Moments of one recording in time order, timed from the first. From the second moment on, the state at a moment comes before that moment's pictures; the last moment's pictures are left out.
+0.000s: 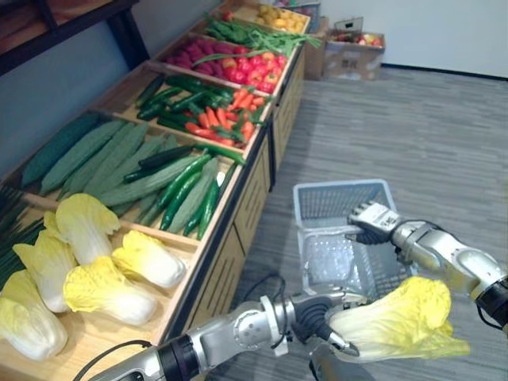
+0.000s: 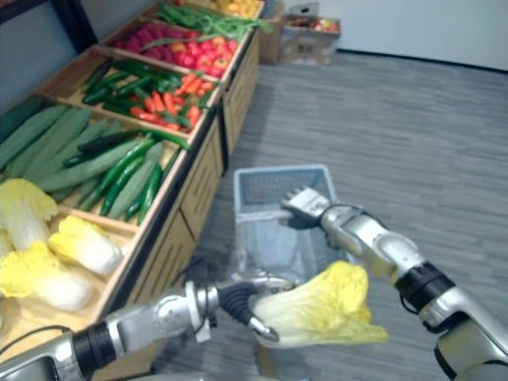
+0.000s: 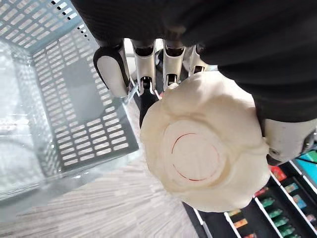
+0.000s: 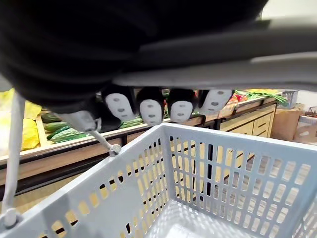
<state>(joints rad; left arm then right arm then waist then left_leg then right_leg) -0.31 0.55 -1.02 0.01 0.18 -0.37 -0.05 -0.52 -0.91 0.64 0.22 -0.65 -0.32 -0.05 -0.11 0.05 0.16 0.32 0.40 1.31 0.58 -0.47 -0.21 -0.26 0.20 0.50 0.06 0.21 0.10</state>
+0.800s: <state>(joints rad) -0.38 0.27 -0.98 0.43 0.40 -0.32 0.07 -0.51 -0.87 0.71 0.21 -0.63 -0.33 0.00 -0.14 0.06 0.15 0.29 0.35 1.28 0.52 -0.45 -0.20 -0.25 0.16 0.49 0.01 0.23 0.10</state>
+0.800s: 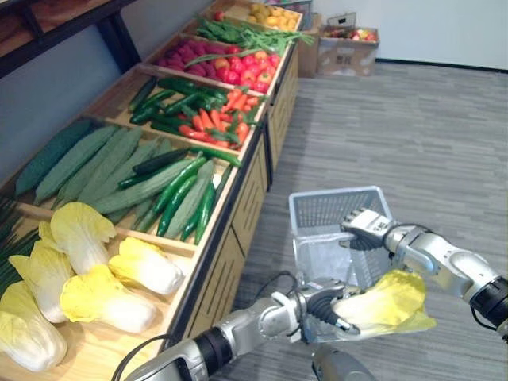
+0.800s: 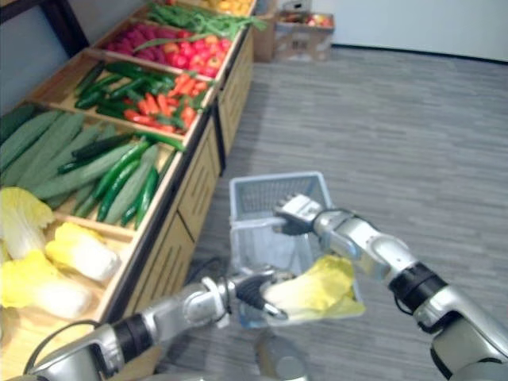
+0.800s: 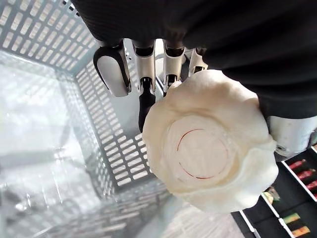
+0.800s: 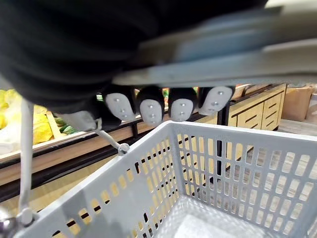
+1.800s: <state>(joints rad) -0.47 0.20 -0.90 0.50 0.57 -0.24 0.06 -0.36 -0.82 0.54 0.25 -0.61 -0.31 0.05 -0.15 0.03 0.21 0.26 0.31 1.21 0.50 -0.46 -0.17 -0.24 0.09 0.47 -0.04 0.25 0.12</state>
